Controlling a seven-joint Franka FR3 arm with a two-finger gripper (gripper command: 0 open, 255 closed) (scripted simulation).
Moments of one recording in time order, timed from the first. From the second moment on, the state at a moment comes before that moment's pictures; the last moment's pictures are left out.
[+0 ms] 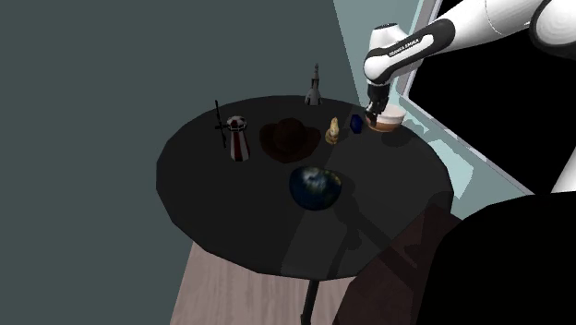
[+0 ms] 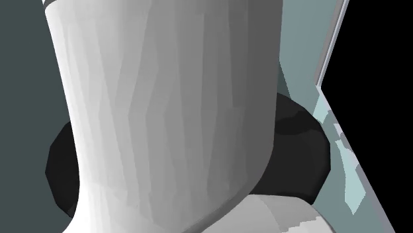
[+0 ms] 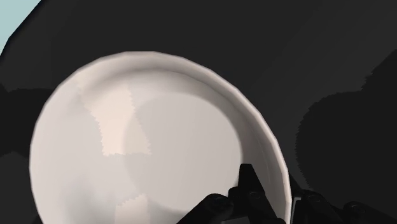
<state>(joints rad) -0.10 0.25 -0.23 -1.90 -0.18 2.13 -0.29</state>
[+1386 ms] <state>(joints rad) 0.18 0.12 -0.03 -2.02 -0.20 2.03 0.18</state>
